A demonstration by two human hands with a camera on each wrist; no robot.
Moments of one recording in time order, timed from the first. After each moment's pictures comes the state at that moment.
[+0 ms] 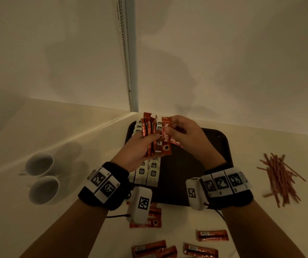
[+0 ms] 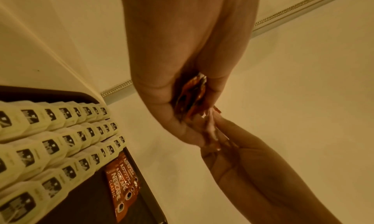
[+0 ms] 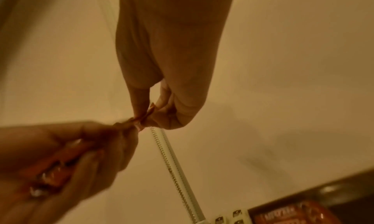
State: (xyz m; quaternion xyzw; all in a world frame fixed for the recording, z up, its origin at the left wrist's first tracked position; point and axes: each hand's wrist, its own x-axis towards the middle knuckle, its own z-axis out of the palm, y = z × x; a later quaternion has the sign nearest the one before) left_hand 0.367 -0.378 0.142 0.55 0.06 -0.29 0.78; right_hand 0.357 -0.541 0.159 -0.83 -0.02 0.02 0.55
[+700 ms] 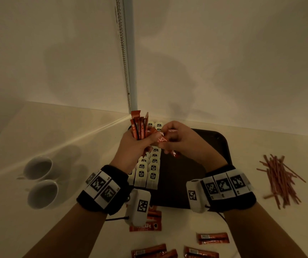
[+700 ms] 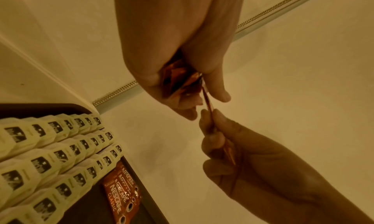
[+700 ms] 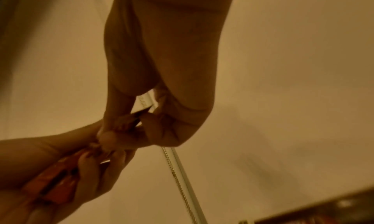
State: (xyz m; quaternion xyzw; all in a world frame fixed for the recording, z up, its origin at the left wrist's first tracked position) left_hand 0.365 -0.373 0.145 0.66 0.00 -0.12 0.74; right_hand 0.354 -0.541 0.171 -0.79 -0.01 0.18 0.59
